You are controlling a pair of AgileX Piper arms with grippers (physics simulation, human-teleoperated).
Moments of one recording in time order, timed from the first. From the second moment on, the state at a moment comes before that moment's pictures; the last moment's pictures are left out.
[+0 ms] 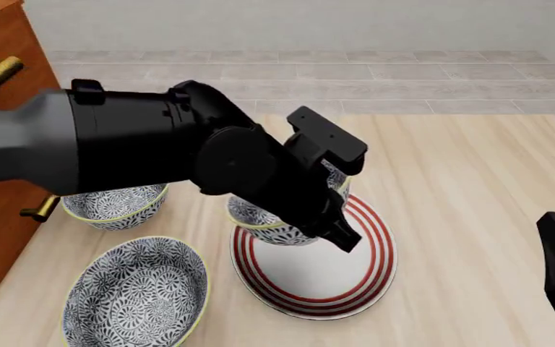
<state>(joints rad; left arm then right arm) -0.98 1.65 -1.22 0.57 -0.04 0.00 0.01 -0.01 0.00 0.00</state>
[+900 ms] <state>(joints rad) -1.00 1.76 -1.22 0.51 -0.05 0.00 0.01 -0.01 0.00 0.00</state>
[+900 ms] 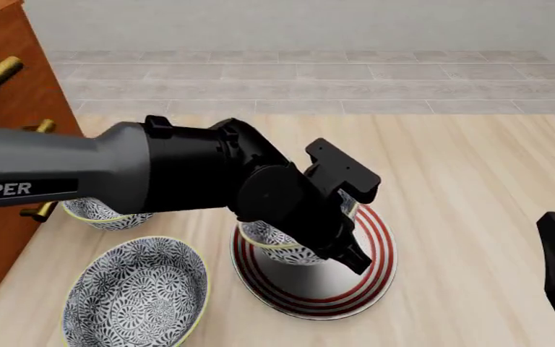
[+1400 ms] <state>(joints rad) -1.01 1.80 -1.20 0.48 -0.05 0.00 0.01 -0.01 0.00 0.00</state>
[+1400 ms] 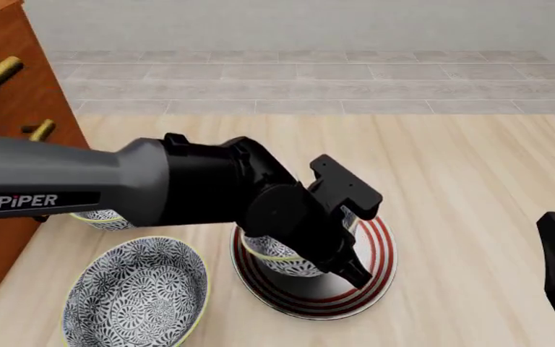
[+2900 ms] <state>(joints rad) -0.96 1.40 -1.11 0.67 -0.01 0.00 0.01 -0.01 0.00 0.00</state>
